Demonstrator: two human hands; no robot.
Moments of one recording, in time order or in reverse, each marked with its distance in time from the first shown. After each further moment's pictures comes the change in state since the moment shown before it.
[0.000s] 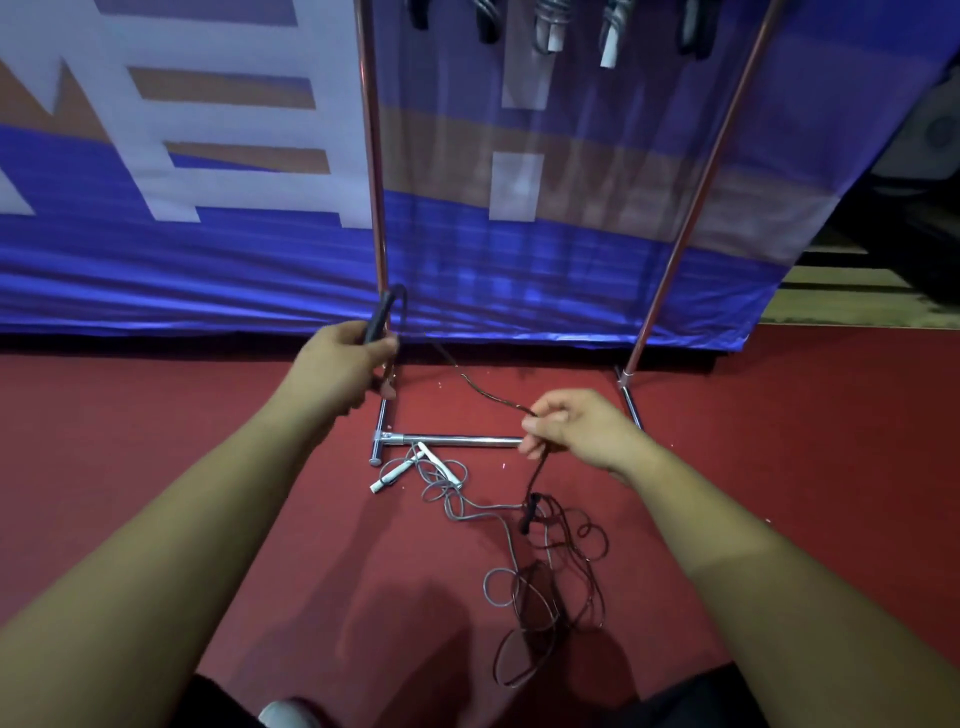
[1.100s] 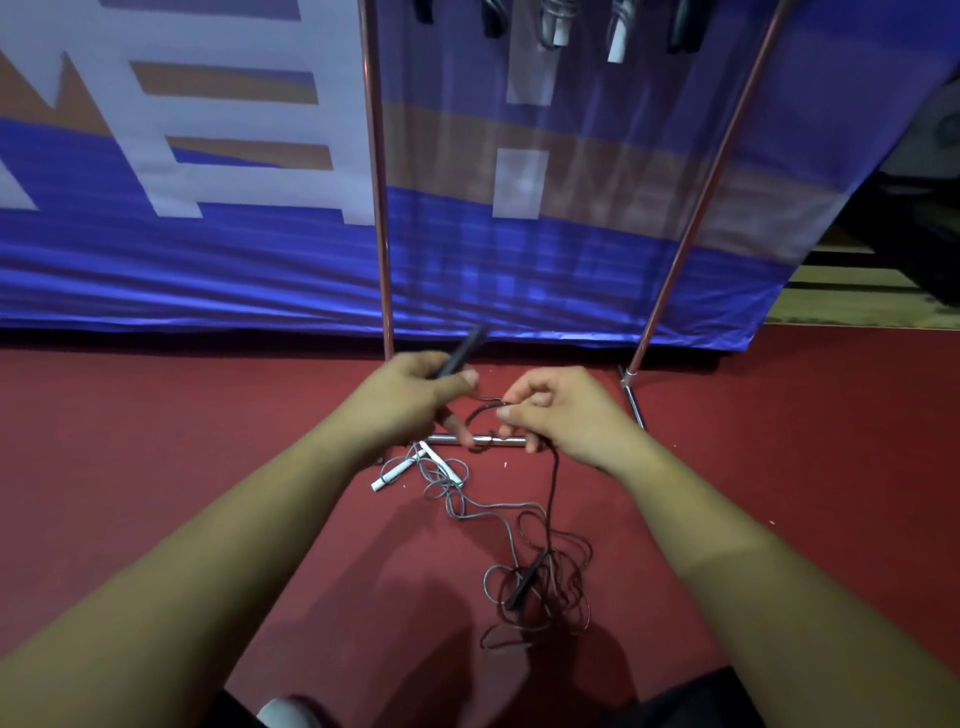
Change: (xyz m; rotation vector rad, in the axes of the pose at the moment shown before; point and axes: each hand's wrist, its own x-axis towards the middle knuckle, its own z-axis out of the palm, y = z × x) left_hand -0.030 0.013 0.039 -0.017 -0.396 0.044; right_hand -0.014 -0.045 0.017 -0.030 0.032 -0.131
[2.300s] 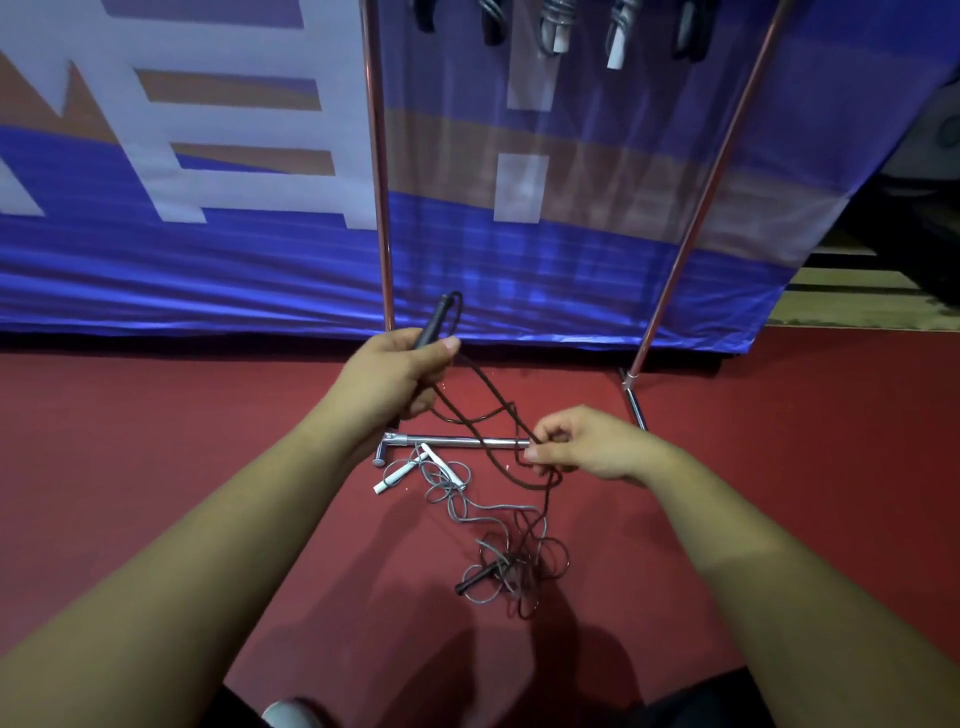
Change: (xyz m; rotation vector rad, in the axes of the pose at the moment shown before) left_hand 0.011 -0.003 -0.012 -0.326 0.141 0.077; right_hand 0.009 0.047 -0.026 -0.324 -0.249 0.110
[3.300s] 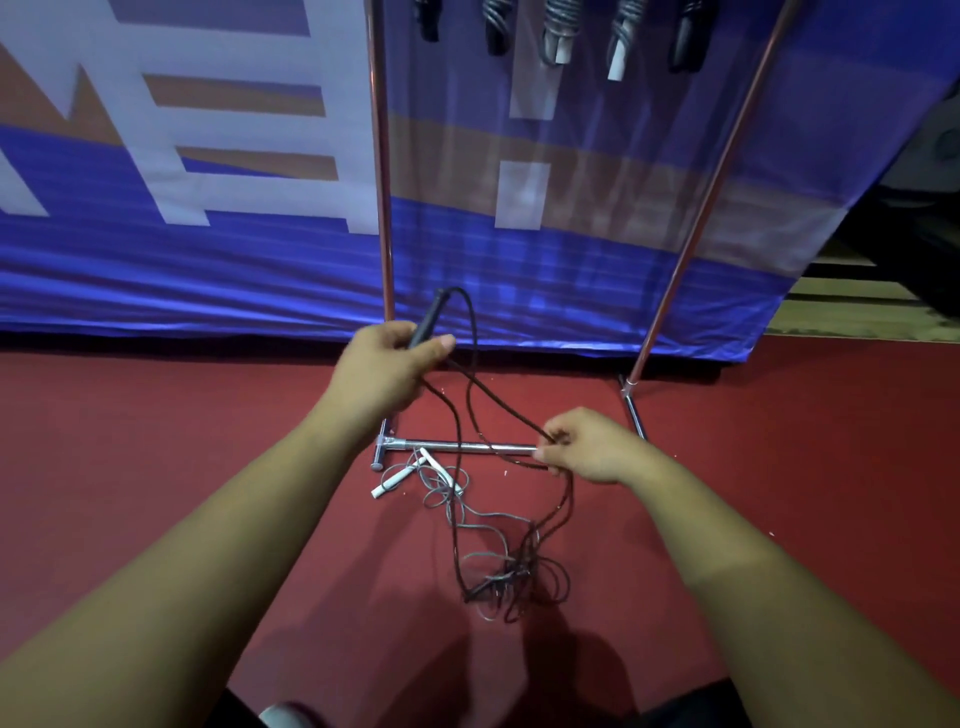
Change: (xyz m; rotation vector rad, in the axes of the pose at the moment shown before) left_hand 0.012 0.001 -0.006 0.284 0.212 0.103; right_hand 0.006 0.002 -0.001 -0.246 0.122 0.071
